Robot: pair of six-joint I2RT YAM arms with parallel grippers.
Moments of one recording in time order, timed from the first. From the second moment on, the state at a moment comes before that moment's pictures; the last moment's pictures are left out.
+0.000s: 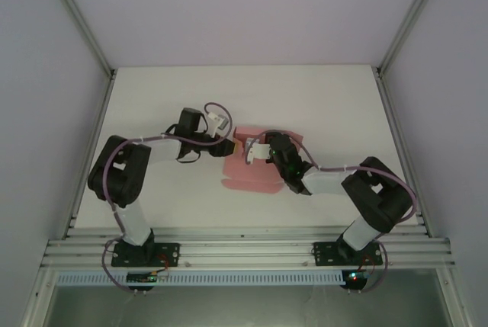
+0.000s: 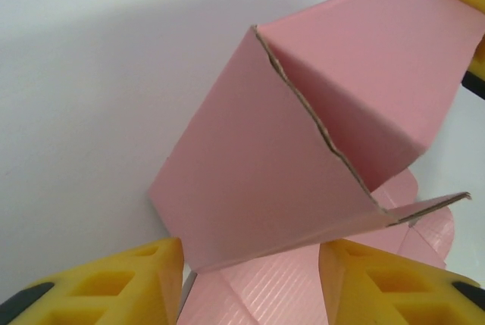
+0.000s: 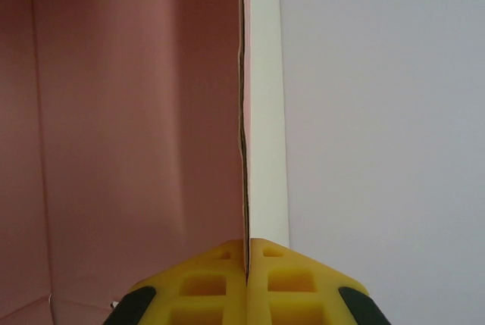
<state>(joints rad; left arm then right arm) -0.41 1.80 0.92 0.11 0.70 -0.08 0.73 1.59 0.62 0.61 0.43 -1.23</state>
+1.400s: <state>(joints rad) -0.74 1.86 0.91 0.39 -0.36 -0.15 0.70 1.58 0.68 0.46 0.42 -1.06</state>
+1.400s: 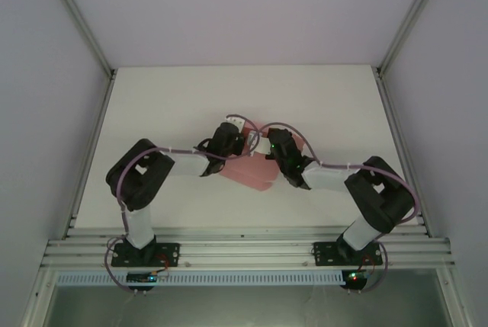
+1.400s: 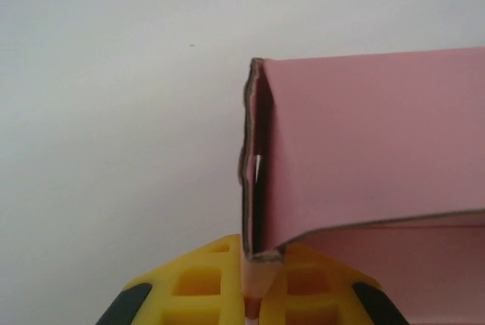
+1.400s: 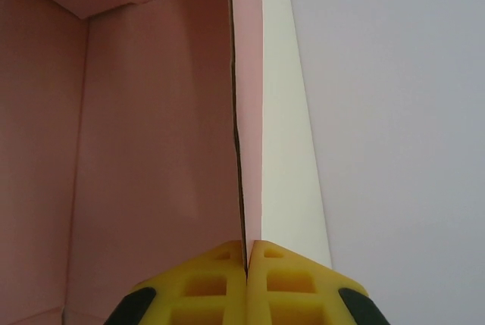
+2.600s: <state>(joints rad) -0.65 1.80 0.83 0.43 -0.22 -0.19 0.66 1.36 0.70 0.19 0.26 -0.78</state>
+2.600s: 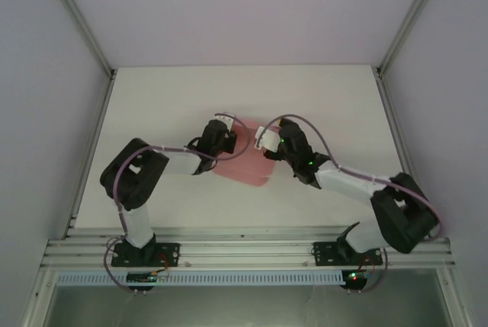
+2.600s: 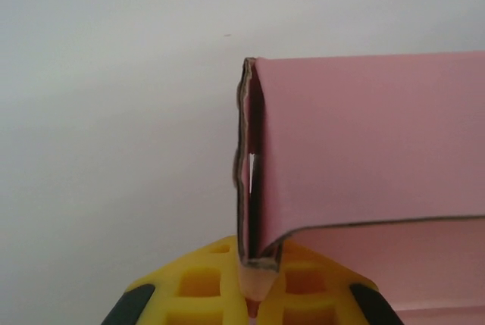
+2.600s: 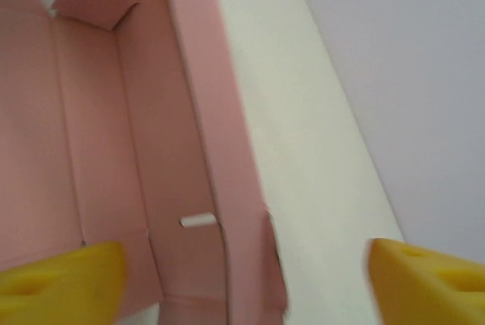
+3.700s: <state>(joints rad) -0.59 1.29 0.58 0.31 -0.15 -0.34 0.58 1.17 0.76 0.16 0.07 0.08</state>
